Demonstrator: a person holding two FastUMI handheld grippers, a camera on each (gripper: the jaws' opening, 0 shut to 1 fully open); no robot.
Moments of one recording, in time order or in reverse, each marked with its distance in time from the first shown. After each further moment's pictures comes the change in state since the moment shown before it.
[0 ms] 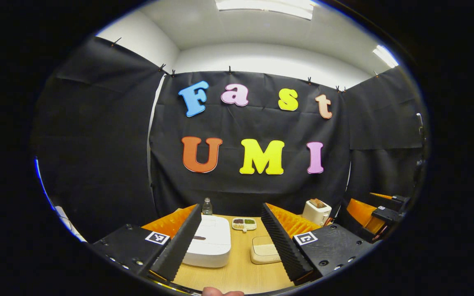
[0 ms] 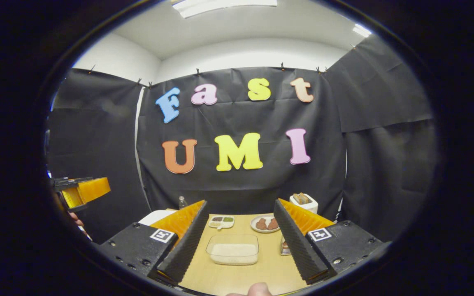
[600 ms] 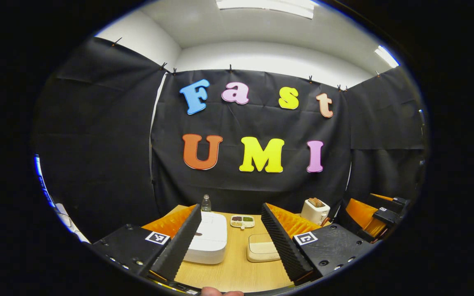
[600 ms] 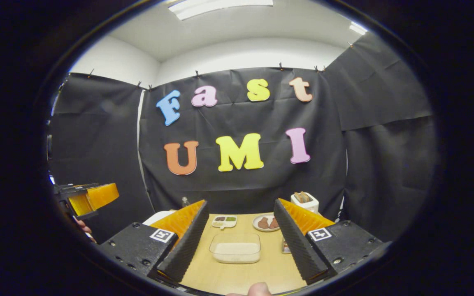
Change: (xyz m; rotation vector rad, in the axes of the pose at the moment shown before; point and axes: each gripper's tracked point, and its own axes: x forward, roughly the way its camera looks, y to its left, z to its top) left arm -0.007 -0.014 -0.004 -0.024 0.018 -0.006; right arm -0.014 0.006 0.016 0.001 -0.020 0.009
